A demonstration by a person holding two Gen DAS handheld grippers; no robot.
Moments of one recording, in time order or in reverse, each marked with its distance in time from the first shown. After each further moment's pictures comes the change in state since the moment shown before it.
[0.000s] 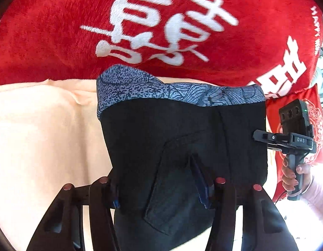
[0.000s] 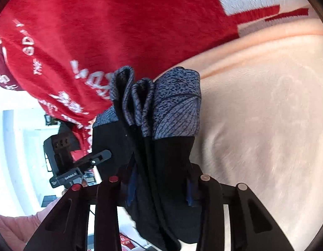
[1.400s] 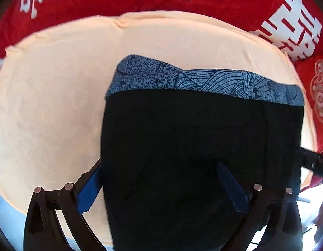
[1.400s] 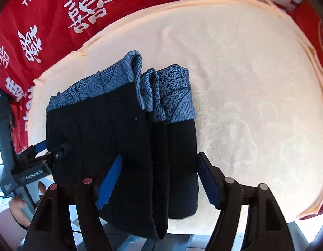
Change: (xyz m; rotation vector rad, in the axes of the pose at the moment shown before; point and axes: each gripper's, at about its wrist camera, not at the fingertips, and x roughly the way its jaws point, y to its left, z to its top) left arm 0.016 -0.054 -0.168 -0.062 0.018 0.312; right arm -0.019 0.033 -0.193 -0.098 -0.039 -0.578
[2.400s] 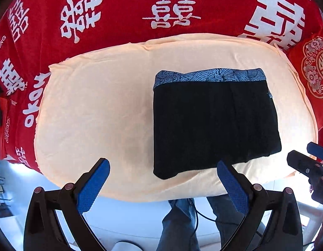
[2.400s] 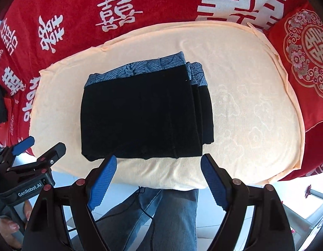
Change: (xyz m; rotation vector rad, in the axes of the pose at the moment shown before) left arm -0.152 -0.023 -0.069 0.092 -0.064 0.225; right arm -0.096 0.098 -0.082 -0.011 -0.057 -0.136
